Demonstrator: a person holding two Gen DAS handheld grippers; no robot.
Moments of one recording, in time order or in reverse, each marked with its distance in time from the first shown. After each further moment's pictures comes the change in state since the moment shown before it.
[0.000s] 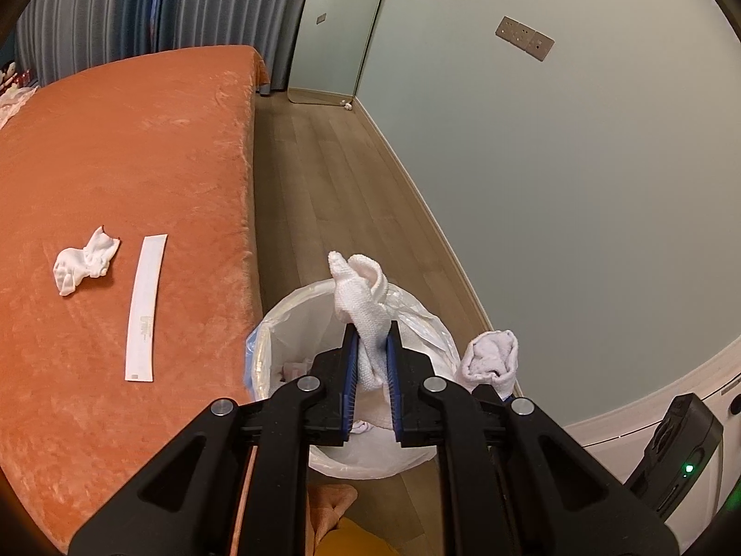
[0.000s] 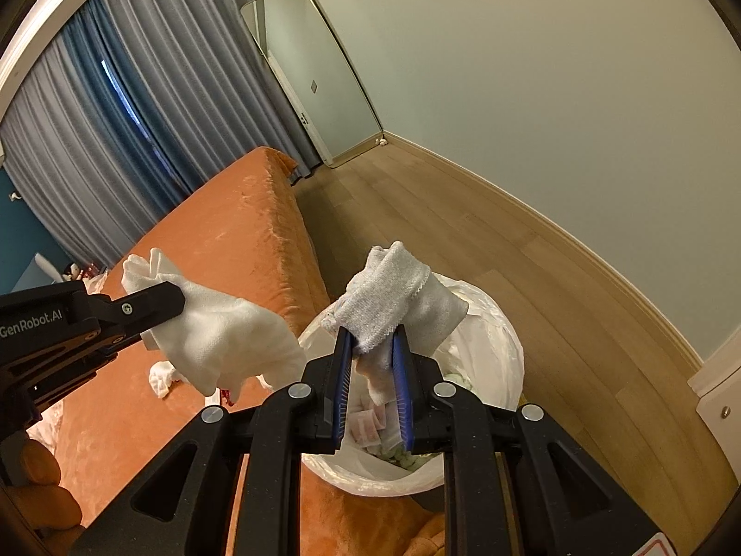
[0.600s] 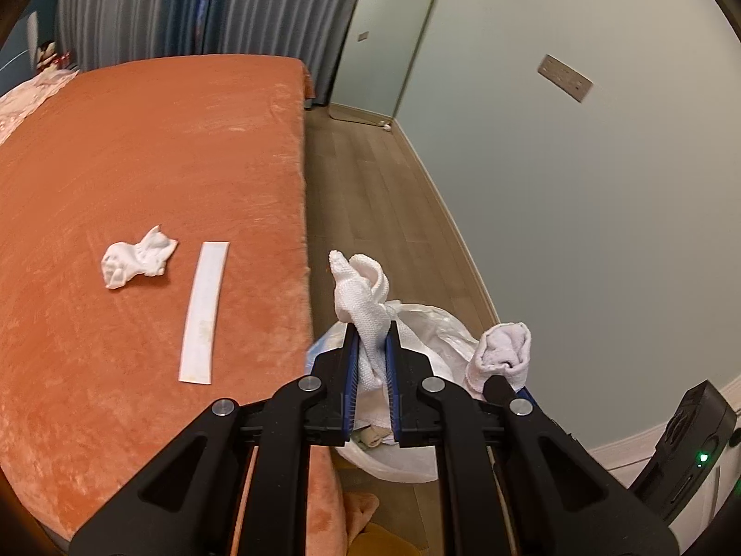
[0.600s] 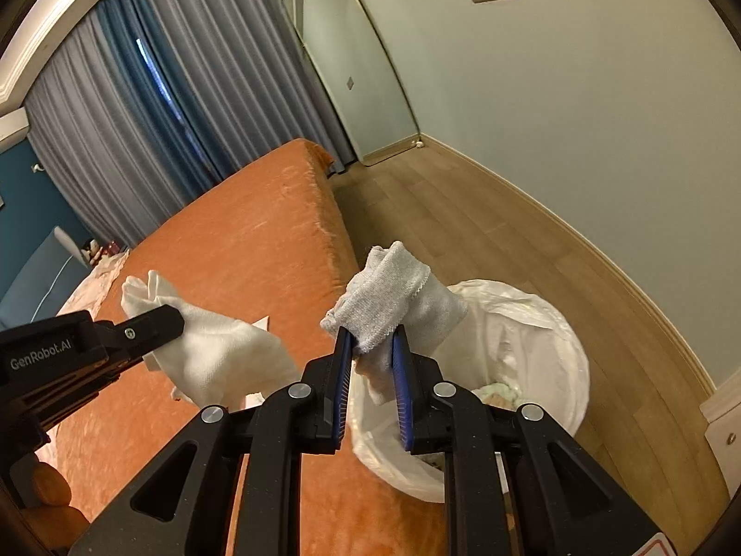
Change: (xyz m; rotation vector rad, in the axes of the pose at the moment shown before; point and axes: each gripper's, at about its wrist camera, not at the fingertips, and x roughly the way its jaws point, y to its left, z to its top) left arm -0.038 0.051 0.008 -0.079 -0.065 0.070; right arm 0.000 0.052 0.003 -0.080 -0.006 0.054
